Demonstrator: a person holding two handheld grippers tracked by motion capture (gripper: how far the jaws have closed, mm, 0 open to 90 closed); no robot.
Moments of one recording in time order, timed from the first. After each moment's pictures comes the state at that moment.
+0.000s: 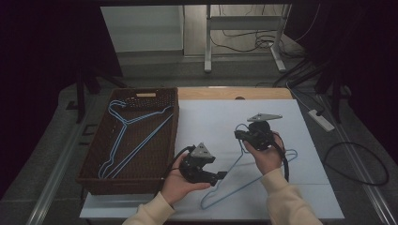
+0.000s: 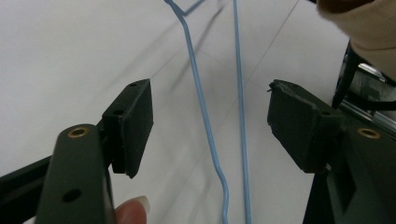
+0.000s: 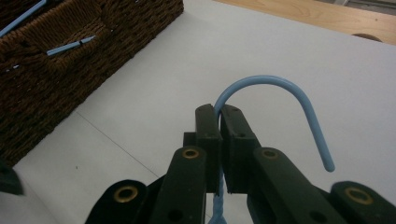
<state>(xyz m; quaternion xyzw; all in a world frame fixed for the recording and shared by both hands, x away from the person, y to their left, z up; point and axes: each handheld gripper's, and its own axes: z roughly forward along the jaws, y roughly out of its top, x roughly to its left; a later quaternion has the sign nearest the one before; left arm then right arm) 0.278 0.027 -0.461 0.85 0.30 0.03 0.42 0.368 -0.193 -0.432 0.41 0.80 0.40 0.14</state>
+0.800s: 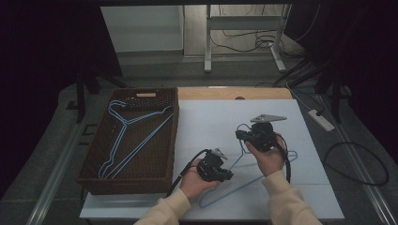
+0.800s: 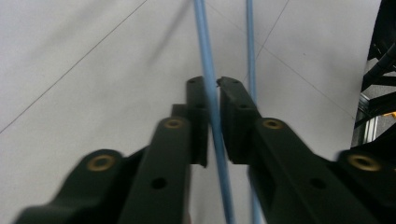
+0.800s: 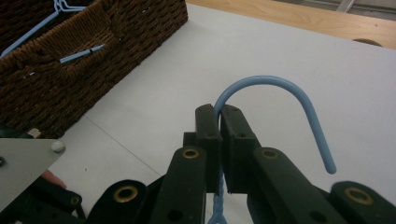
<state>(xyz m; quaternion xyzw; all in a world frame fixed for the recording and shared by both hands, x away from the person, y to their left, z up) 0.309 -0.010 -0.508 0.87 0.32 -0.06 0.37 0.362 -0.199 -0.428 0.41 0.80 0.42 0.14</state>
